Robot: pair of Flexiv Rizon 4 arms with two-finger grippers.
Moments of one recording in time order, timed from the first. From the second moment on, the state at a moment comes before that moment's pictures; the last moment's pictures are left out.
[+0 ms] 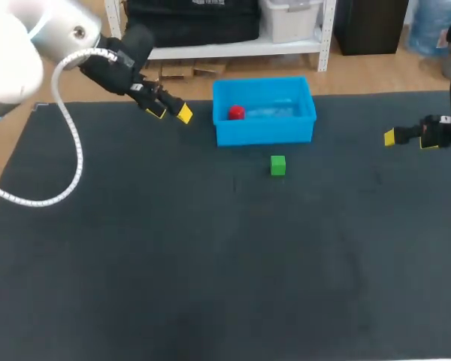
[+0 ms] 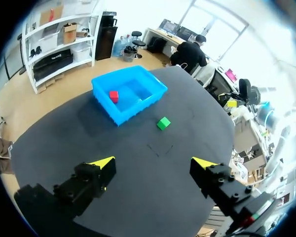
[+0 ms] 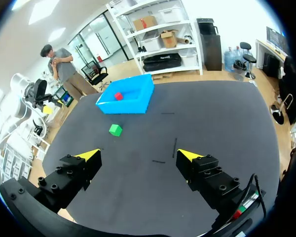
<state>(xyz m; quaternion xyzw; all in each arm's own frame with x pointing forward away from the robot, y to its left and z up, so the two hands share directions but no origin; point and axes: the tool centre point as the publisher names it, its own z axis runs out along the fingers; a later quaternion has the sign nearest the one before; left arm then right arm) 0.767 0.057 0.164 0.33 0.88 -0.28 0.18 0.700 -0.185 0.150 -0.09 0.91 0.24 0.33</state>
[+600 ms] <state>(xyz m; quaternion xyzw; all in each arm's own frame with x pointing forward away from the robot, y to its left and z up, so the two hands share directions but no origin) 0.763 0.064 0.162 0.31 0.87 -0.29 0.23 0.700 -0.185 0.150 -0.09 0.91 0.24 0.33</state>
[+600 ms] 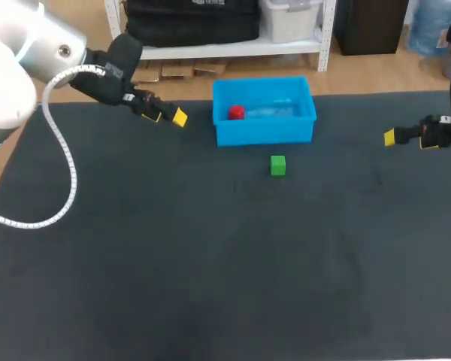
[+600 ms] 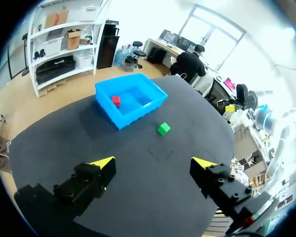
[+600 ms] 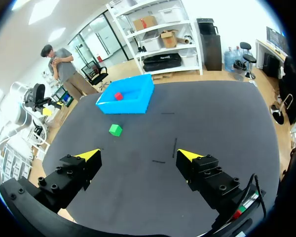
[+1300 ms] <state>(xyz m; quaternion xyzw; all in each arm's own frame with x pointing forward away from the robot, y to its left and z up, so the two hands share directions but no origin) 0.761 0.065 0.161 0.31 0.87 -0.30 0.24 0.703 -0.167 0.147 -0.09 0.92 0.24 0.31</state>
